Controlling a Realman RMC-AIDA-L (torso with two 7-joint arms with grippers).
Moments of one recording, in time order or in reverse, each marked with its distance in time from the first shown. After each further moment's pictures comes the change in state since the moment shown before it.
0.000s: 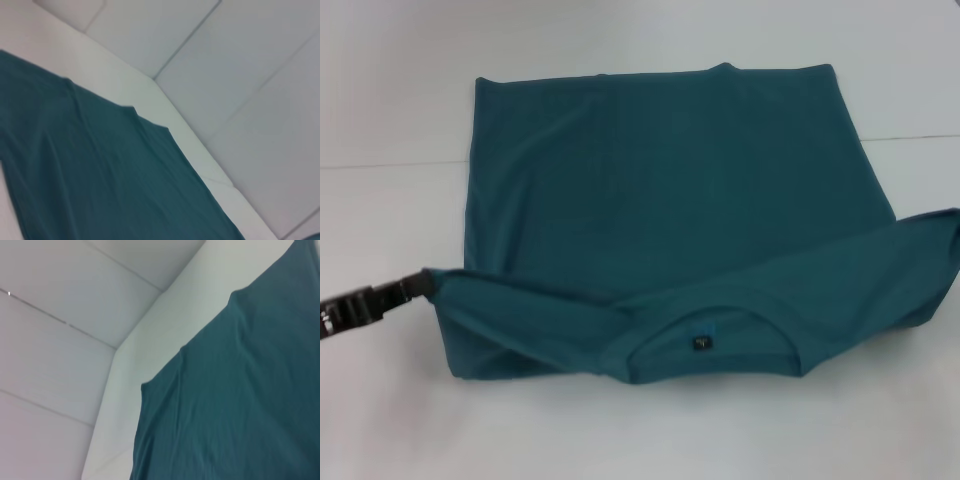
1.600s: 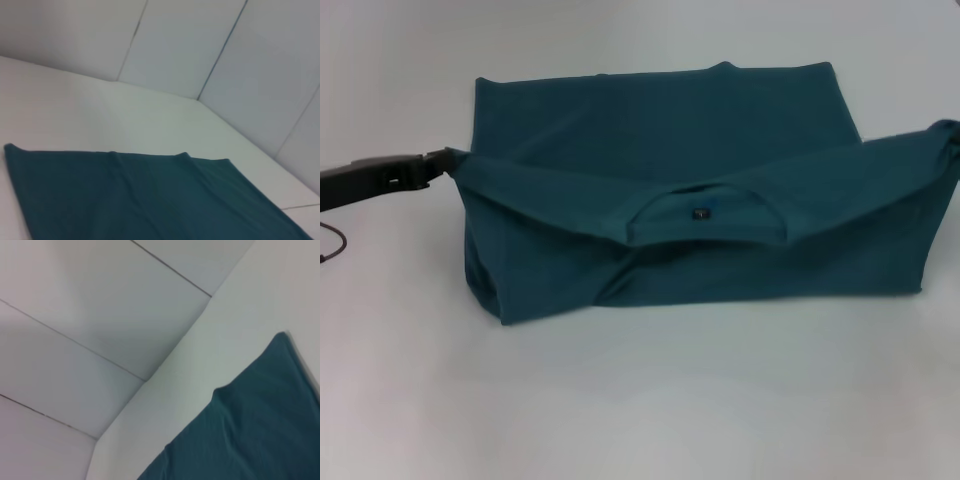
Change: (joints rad) left arm -0.260 0.079 0.139 -0.133 -0.005 -0.432 0.075; right arm 0.109 0.014 -0.024 0.108 0.148 0.357 -0.020
